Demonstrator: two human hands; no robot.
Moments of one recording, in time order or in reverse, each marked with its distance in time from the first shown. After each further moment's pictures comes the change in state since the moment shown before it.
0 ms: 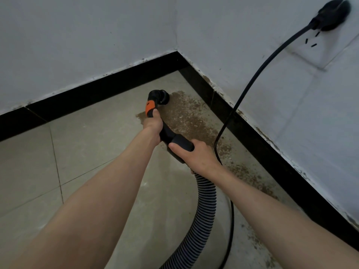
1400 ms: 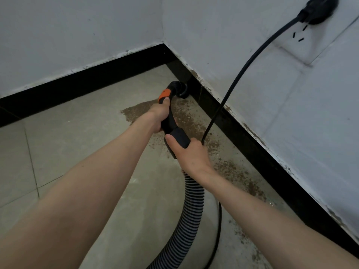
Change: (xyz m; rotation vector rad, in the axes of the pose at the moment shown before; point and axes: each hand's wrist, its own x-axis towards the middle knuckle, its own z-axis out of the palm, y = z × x) left_hand 0.001 0.016 0.045 0.186 -0.263 0.010; right_hand -0.011 -0.003 -0.005 0.016 0.141 0.192
